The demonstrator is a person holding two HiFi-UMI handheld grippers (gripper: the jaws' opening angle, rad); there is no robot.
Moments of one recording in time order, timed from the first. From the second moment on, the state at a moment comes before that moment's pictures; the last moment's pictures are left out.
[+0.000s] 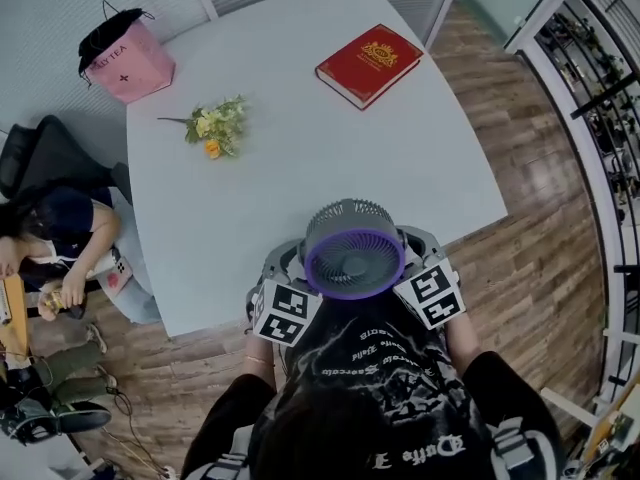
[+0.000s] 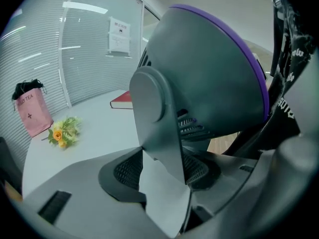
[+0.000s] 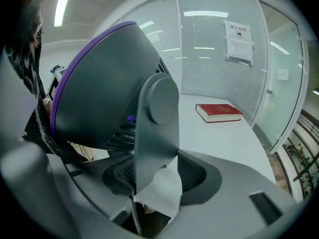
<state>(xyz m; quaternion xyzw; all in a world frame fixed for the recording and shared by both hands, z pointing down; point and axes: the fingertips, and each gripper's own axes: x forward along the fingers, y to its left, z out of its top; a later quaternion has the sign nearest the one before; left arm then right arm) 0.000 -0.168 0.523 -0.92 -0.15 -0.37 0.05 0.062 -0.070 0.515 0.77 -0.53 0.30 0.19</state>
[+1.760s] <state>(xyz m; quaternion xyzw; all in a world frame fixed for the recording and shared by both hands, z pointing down) 0.201 -0.055 0.516 -0.89 -0.28 -0.35 0.10 0.227 0.062 0.511 0.86 -0.38 0.32 0.11</state>
